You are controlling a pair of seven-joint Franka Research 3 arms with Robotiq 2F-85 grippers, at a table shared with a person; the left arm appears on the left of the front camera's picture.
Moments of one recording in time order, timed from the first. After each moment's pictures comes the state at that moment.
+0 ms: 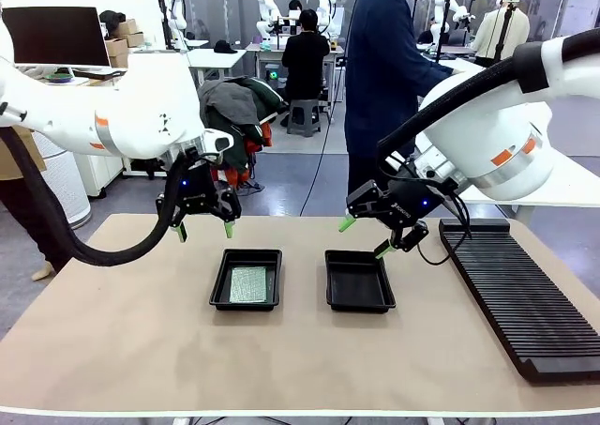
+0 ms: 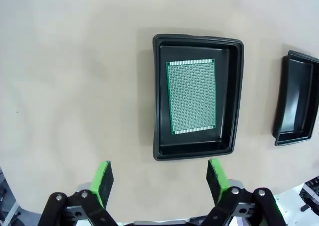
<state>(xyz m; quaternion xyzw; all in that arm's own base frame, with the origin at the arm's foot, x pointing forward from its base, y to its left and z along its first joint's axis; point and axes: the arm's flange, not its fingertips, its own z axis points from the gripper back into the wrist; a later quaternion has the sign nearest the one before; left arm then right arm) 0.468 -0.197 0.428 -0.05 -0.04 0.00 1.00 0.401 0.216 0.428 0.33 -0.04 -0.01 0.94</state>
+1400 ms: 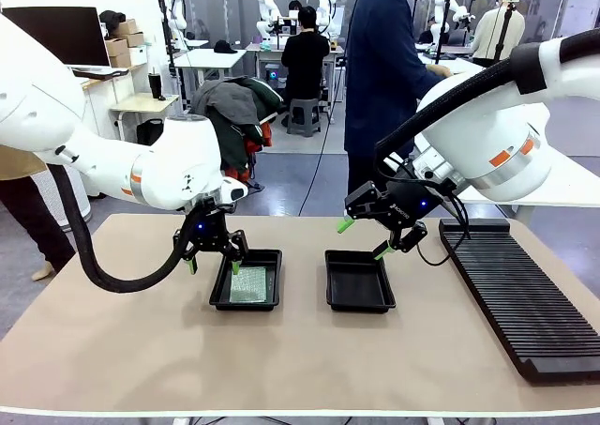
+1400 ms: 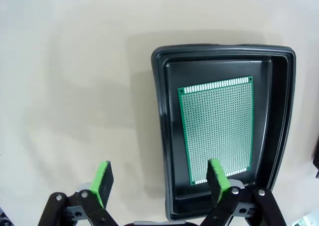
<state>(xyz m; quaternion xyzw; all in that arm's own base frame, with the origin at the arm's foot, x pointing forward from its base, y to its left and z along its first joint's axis) 0.498 -0.208 0.328 -0.02 -0.02 -0.04 1.00 0.401 0.217 0.427 0.33 -0.04 -0.01 0.94</state>
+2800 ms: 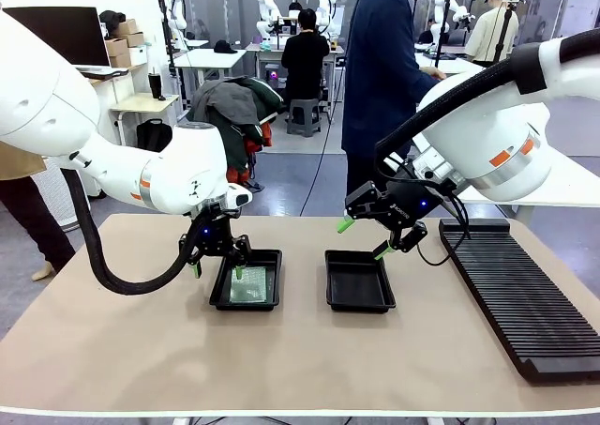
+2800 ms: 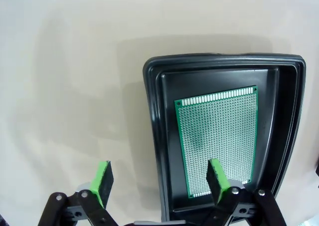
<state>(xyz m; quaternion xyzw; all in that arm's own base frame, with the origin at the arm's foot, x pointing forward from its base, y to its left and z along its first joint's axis) 0.508 -0.214 0.311 -0.01 -0.01 -0.04 1.00 0.401 0.217 0.427 0.33 -0.04 -0.01 0.94</state>
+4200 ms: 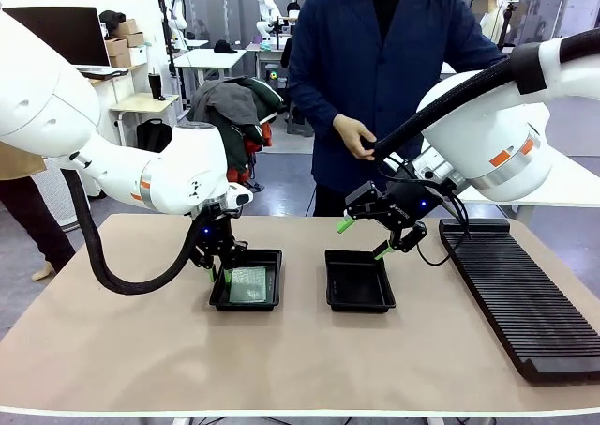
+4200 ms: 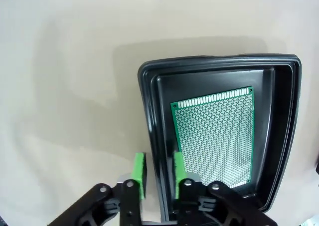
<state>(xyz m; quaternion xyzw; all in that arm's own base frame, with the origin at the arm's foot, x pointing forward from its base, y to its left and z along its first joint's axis) 0.509 -0.215 0.312 -0.02 -0.02 -0.05 1.00 0.401 0.217 0.427 0.33 -0.04 -0.01 0.94</state>
